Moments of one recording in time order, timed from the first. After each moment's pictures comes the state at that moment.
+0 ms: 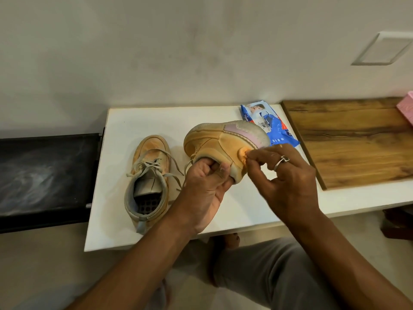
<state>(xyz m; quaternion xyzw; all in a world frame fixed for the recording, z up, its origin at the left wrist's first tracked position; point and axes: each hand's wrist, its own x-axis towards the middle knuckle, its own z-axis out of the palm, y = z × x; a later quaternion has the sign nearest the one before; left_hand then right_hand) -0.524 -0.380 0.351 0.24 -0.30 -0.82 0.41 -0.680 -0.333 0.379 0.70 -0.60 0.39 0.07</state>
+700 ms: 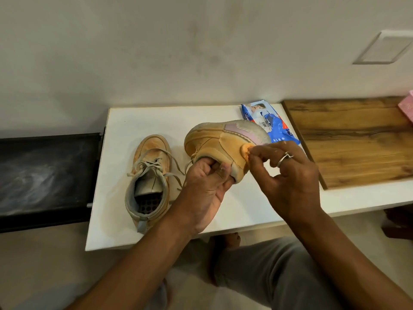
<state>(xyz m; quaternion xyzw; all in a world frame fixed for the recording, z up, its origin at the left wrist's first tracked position) -0.524 -0.380 0.351 0.25 -0.30 -0.82 0.41 -0.677 -0.335 0.383 0.68 -0.61 0.39 0.07</state>
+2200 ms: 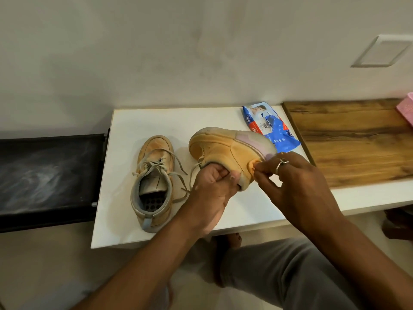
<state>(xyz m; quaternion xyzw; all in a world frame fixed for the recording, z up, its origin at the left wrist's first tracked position) -0.529 -0.367 0.352 0.32 -0.39 -0.78 0.36 -0.682 -0.314 0.410 0.72 -0.66 0.21 0.01</state>
